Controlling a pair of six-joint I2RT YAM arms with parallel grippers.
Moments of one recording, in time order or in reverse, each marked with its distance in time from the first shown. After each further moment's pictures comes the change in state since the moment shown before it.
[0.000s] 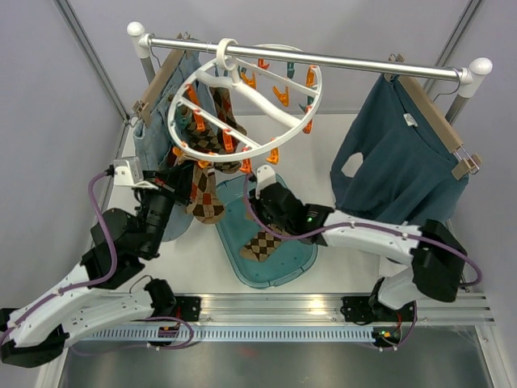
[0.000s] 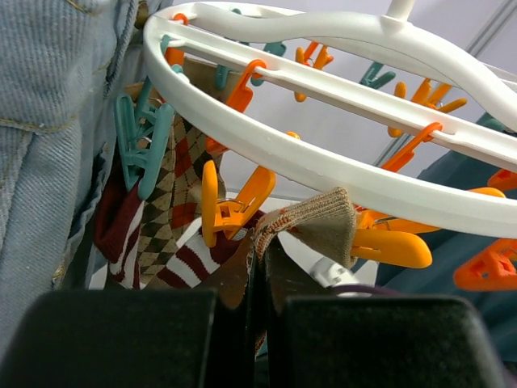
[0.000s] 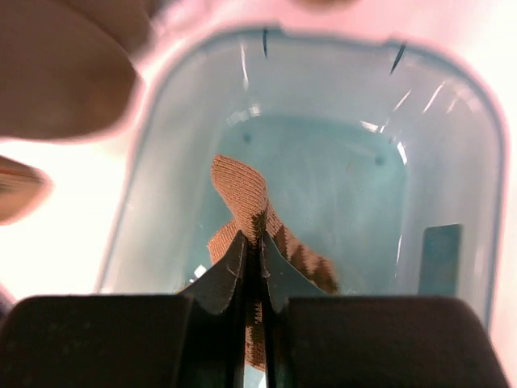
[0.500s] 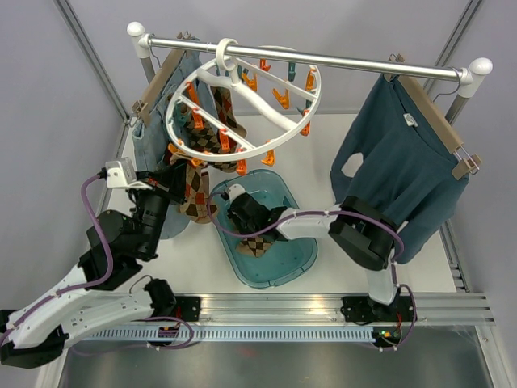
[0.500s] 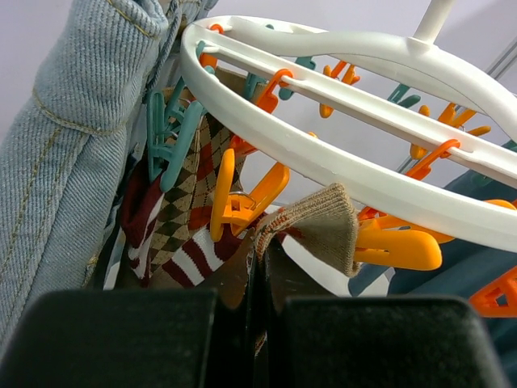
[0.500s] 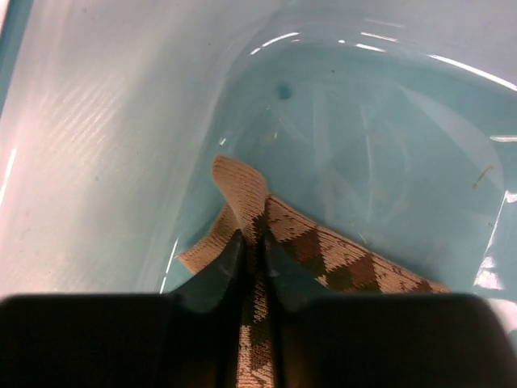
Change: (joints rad) left arm 0.000 -0.016 0.000 0.000 -0.061 0.001; right arm 0.000 0.430 0.142 0.084 -0.112 -0.060
